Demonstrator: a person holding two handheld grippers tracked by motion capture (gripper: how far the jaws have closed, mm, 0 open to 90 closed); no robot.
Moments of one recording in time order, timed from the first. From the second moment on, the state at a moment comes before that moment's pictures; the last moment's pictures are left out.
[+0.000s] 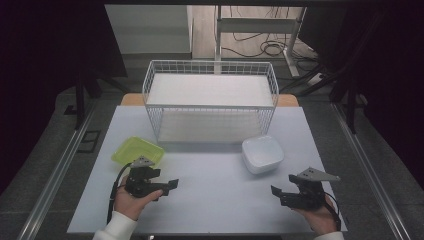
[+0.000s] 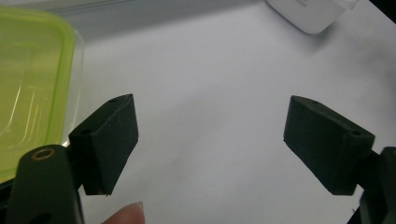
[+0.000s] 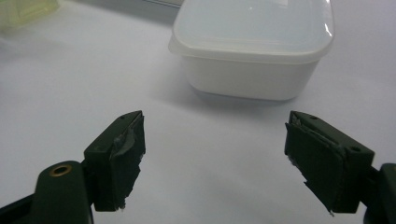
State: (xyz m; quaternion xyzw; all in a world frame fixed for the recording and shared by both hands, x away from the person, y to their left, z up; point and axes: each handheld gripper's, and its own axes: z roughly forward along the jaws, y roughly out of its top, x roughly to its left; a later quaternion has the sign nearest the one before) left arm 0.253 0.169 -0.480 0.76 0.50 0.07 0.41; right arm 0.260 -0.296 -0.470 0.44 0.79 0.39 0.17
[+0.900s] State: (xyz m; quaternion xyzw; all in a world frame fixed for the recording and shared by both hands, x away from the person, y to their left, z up) left arm 0.245 0.177 -0.479 0.76 0.49 0.06 0.42; right arm 0.272 -0.284 -0.469 0.44 0.80 0.38 0.14
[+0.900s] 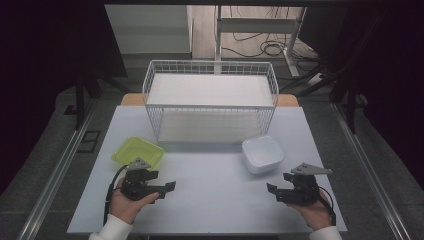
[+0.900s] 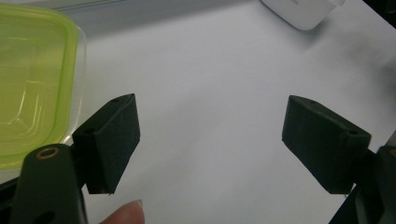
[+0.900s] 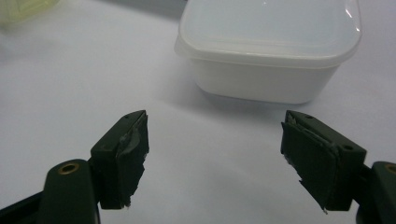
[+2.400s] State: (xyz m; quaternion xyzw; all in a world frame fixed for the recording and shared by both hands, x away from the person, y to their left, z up) left arm 0.295 0.245 -0.437 0.74 0.55 0.09 0.38; right arm 0.277 -0.279 -0.476 0.43 0.82 0.36 0.14
